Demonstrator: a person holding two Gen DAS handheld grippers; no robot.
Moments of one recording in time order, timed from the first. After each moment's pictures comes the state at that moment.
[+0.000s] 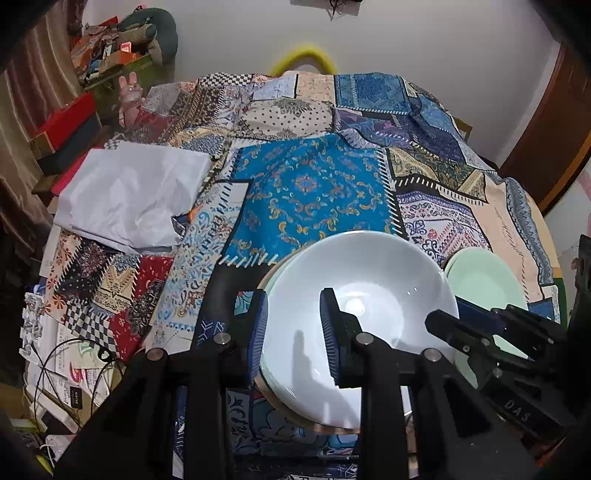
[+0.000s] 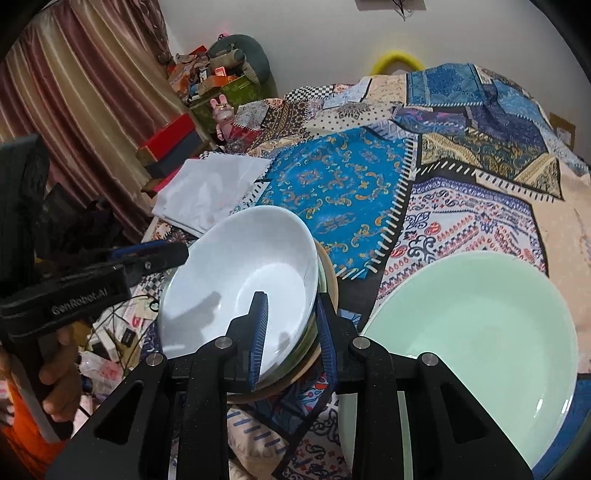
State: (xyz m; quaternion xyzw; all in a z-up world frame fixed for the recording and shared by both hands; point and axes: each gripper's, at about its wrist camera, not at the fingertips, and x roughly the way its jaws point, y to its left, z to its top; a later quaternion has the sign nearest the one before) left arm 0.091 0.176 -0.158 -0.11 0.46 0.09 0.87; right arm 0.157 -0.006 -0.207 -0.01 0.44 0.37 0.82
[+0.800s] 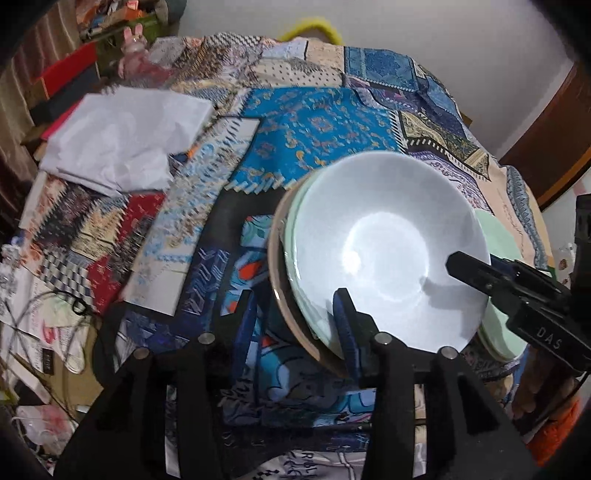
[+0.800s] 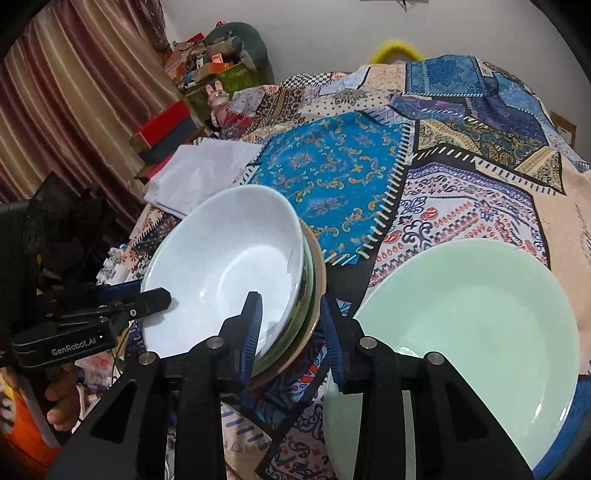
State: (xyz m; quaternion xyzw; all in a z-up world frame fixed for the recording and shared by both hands) left arm 0.057 0.194 -0.211 -0.17 0.50 0.06 0.84; right arm 0.164 -0.005 -0.220 -0.03 0.46 0.37 0.81
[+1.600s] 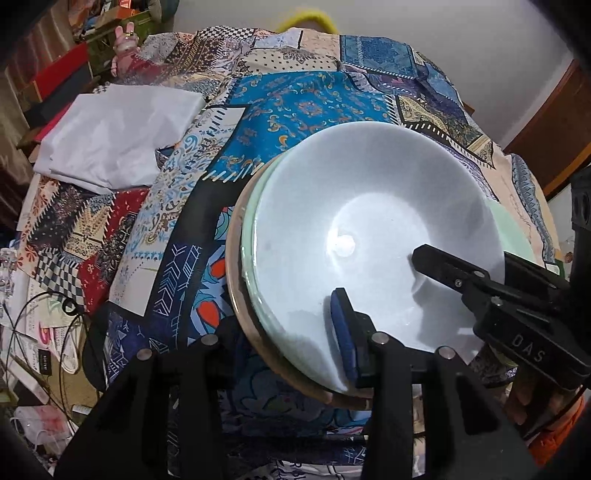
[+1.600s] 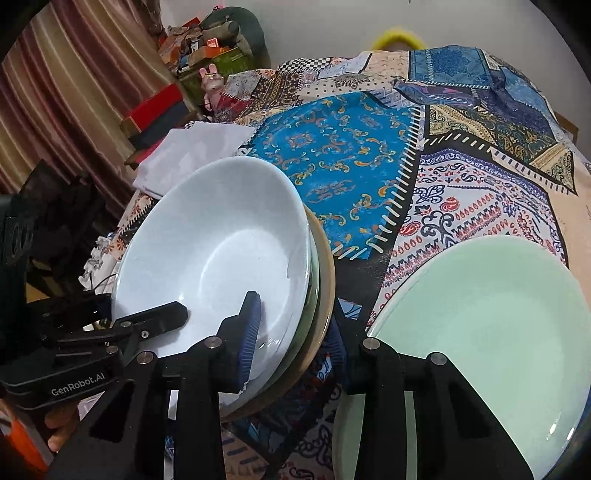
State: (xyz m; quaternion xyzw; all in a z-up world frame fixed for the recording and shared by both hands) left arm 0.073 0.176 -0.223 -0.16 0.52 0.07 0.84; right arm 0.169 0.014 -0.236 -0.05 0.48 0.35 0.80
